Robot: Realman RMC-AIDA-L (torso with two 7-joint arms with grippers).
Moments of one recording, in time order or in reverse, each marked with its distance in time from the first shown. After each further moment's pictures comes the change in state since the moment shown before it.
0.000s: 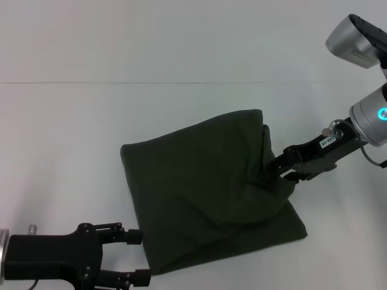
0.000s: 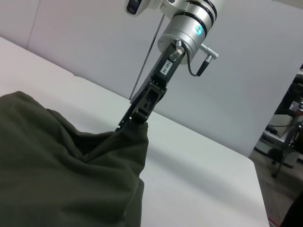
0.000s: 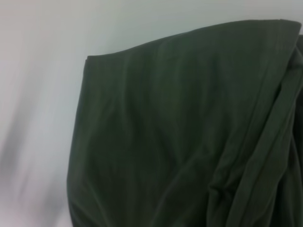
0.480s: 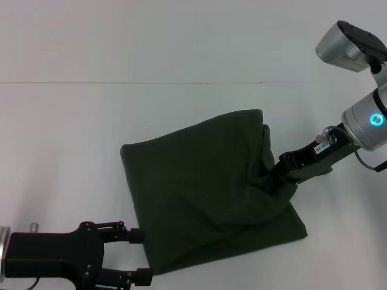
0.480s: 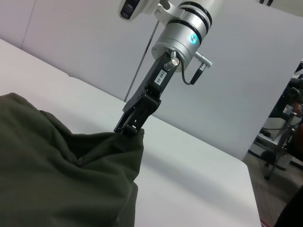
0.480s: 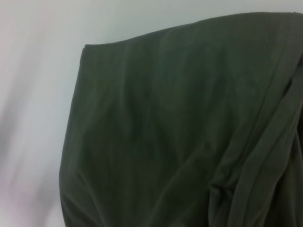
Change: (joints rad) left arm -0.010 0.000 -0.003 0.003 0.000 0.017 -0.020; right arm 0.002 0.012 -0.046 -0.001 0.000 0.016 -0.007
